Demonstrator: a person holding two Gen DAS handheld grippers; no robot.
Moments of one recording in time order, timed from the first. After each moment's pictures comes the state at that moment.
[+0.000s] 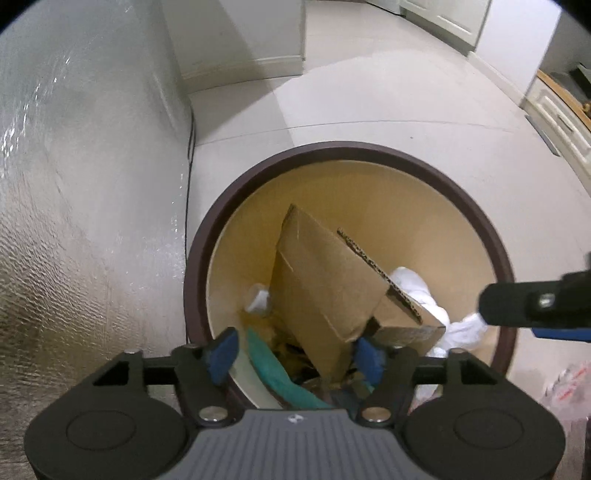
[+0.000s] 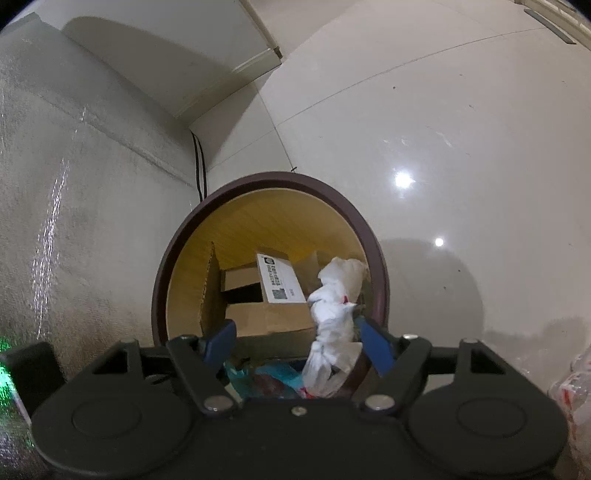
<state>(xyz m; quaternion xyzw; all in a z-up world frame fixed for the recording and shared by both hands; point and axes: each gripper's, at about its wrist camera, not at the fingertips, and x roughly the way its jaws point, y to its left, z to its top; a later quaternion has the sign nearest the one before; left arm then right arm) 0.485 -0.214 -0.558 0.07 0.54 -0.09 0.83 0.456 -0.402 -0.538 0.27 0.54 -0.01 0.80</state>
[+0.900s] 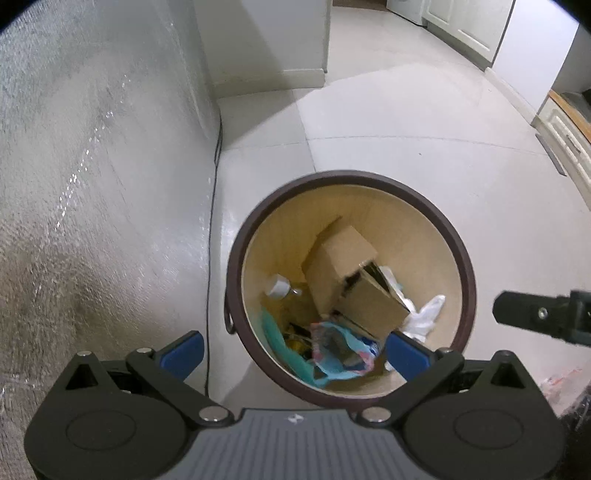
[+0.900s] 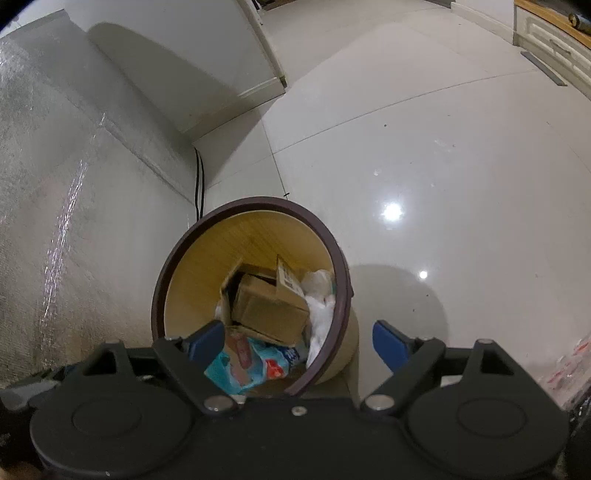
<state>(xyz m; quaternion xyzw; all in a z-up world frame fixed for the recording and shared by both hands) 0.443 -0.208 -0.487 0.05 0.55 -0.06 0.83 0.428 -0.413 -0.494 0.22 0.51 -0.02 0.83</state>
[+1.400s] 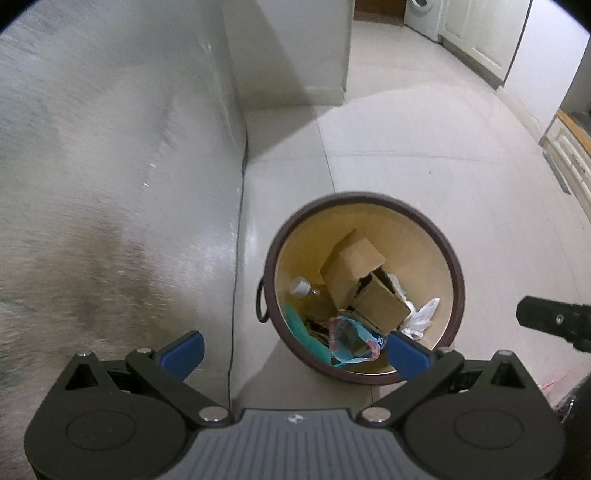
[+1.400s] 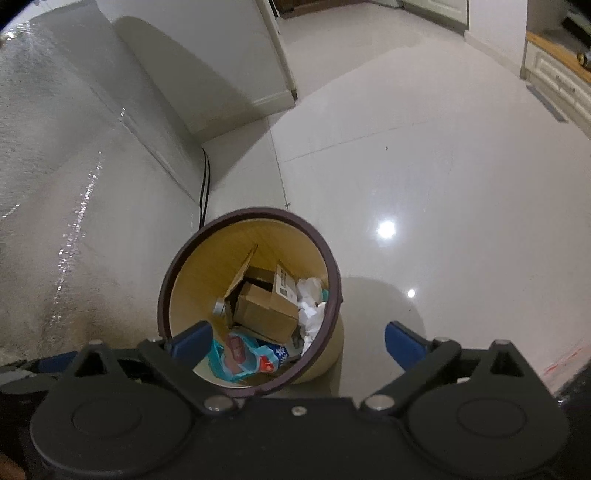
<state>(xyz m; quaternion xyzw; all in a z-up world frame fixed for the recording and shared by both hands) 0.417 -0.187 -0.429 0.04 0.53 -0.02 0.85 0.409 -0.411 -0.451 0.17 0.49 -0.01 0.85</state>
